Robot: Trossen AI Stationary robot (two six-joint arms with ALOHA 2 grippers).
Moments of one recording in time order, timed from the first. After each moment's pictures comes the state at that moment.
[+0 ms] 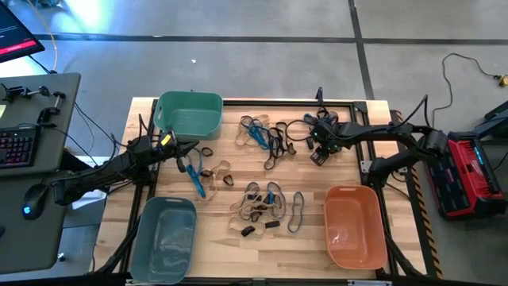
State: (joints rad) left arm 0.39 0.08 0.01 0.01 -0.01 0.00; right arm -0.52 1.42 0.59 -0.56 0.13 0.20
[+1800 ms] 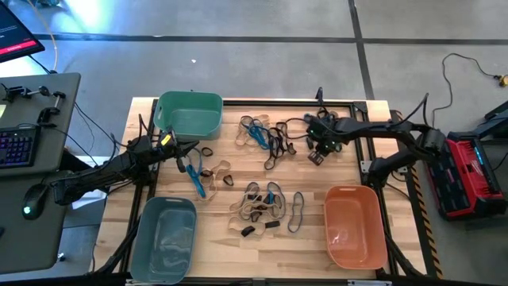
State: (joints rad) left arm 0.39 0.08 0.01 0.01 -0.01 0.00; right arm -0.50 1.42 0.74 -0.75 0.06 0.20
